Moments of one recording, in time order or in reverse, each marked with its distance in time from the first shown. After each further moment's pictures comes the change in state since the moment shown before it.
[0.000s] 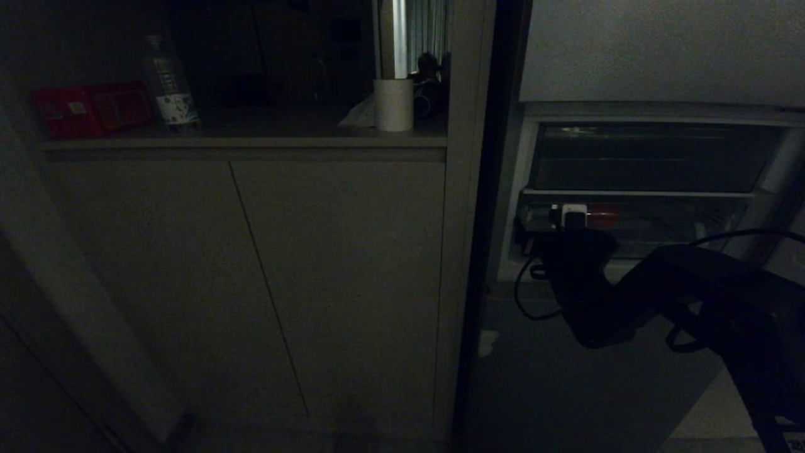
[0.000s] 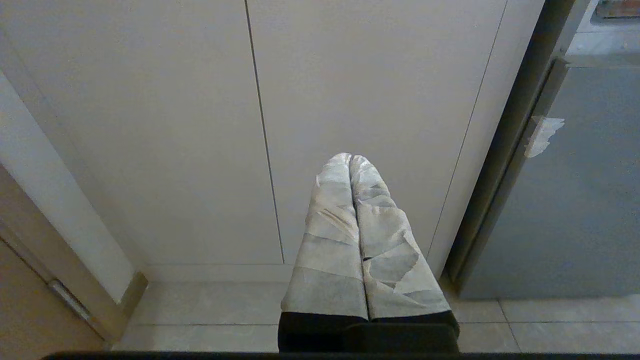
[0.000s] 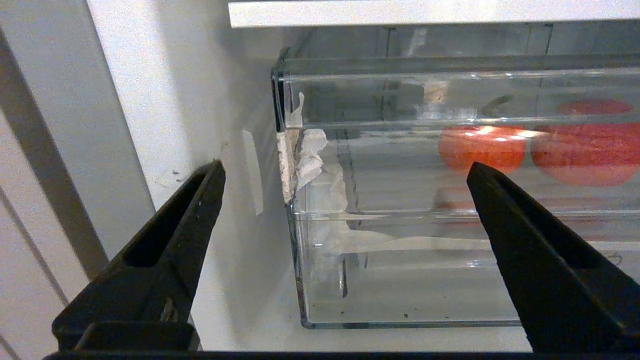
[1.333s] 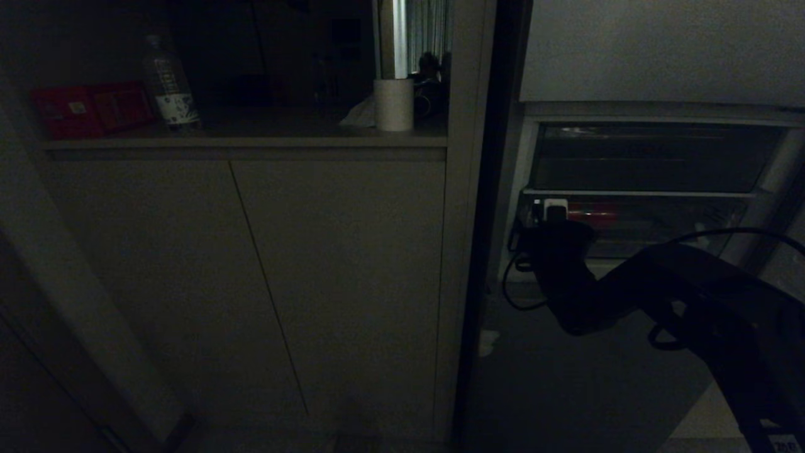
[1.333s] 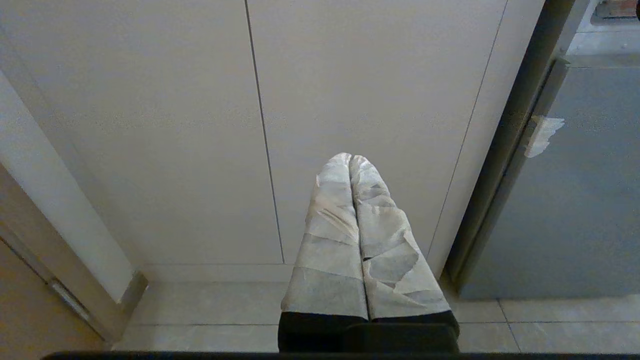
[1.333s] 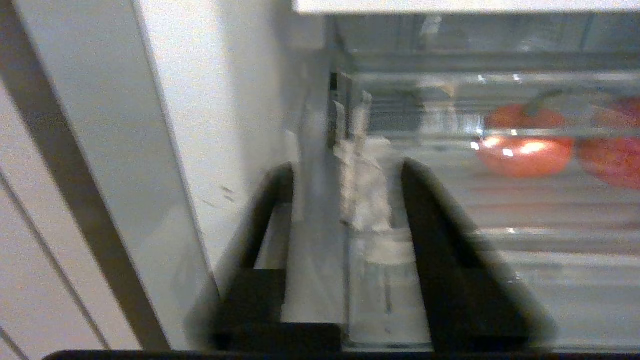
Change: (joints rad) left arm 0.000 0.000 0.000 0.000 0.000 0.000; right arm 0.028 0.041 -0.160 0.160 -0.022 0.003
